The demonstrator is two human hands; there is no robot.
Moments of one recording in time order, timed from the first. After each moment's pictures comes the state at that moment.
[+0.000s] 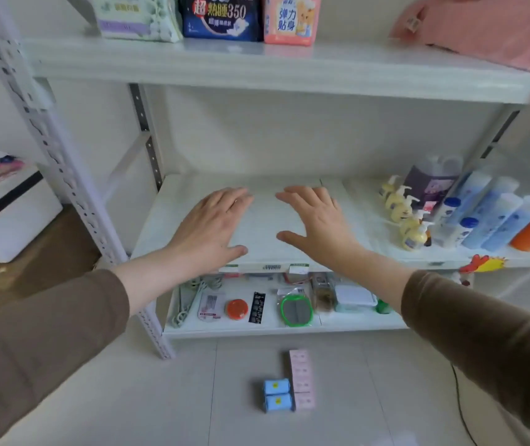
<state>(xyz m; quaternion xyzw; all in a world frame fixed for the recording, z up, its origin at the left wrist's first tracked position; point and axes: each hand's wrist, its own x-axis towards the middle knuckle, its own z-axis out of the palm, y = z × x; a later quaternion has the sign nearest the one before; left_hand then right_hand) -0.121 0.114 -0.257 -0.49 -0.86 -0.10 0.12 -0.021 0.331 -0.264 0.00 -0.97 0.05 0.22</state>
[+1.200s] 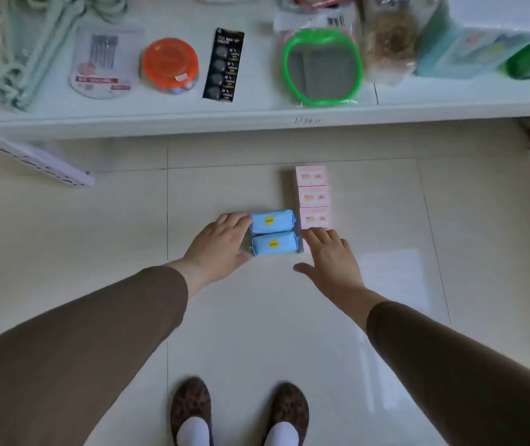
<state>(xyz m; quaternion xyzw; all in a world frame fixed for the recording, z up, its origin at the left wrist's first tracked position) -0.069 0.194 -1.062 -0.45 -0.85 -0.08 -0.26 0.092 0.380 -1.069 -0.19 -0.96 0.15 -0.15</state>
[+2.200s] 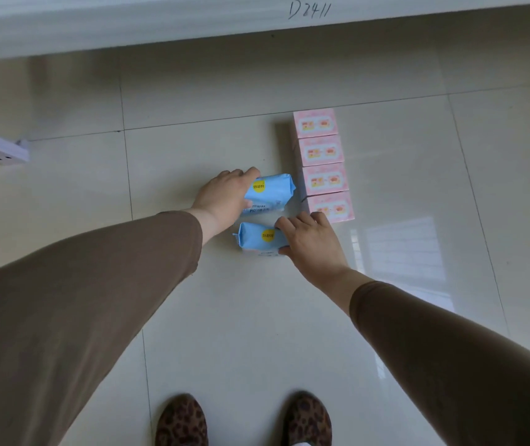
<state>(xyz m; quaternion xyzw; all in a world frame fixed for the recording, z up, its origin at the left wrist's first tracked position) -0.100 0.255 -1.214 -0.43 -0.86 -0.10 -0.27 0.087 0.363 -1.222 -0.10 -0.99 0.07 -0.09</state>
